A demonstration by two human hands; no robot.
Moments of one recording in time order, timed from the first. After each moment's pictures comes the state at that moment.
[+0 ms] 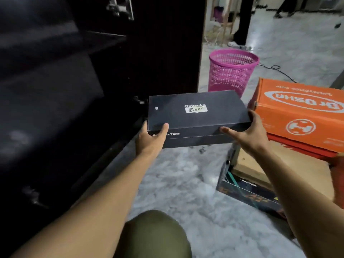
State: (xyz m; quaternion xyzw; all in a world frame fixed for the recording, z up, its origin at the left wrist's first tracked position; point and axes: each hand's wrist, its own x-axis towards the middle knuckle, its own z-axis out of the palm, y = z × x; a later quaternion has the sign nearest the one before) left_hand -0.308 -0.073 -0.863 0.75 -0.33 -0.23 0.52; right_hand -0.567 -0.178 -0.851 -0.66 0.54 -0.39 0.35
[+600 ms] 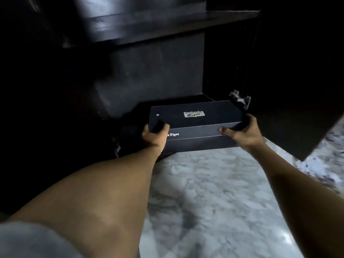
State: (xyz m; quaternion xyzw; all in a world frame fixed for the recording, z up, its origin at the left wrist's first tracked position) left_hand -0.143 0.002 -0.934 0.76 0.03 0.02 0.64; right_hand -0.267 -0.217 -0.961 -0.72 0.32 -0.29 0.55
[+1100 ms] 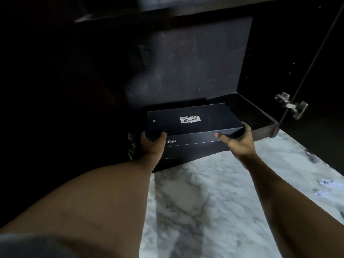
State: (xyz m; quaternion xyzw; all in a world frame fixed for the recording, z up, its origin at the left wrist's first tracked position) left_hand -0.063 0.045 -0.998 0.80 0.11 0.04 0.59; right_hand -0.138 -0.192 -1.036 -0.69 0.26 -0.24 0.63
